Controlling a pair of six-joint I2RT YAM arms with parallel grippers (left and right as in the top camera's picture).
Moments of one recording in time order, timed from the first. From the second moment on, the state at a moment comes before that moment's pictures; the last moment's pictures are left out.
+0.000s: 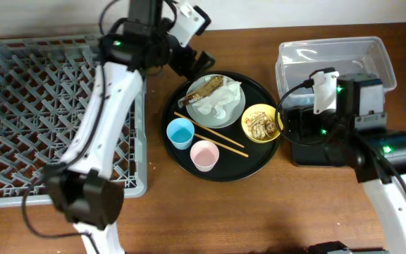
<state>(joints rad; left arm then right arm) -0.31 2.00 2.07 -0.87 0.47 0.40 0.12 1.19 1.31 -0.97 -0.09 -0.03</state>
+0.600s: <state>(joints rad) -0.47 2.32 2.07 -0.72 0.15 0.45 0.12 1.20 1.31 -1.00 -0.09 -0.03</state>
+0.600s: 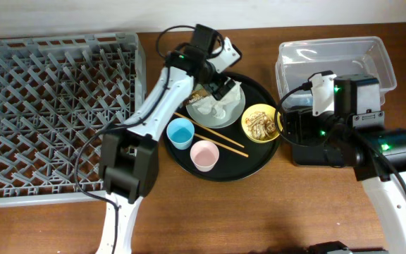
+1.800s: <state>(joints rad) -0.06 2.33 2.84 -1.61 0.11 -0.03 0.39 2.35 2.33 -1.10 0.02 0.80</state>
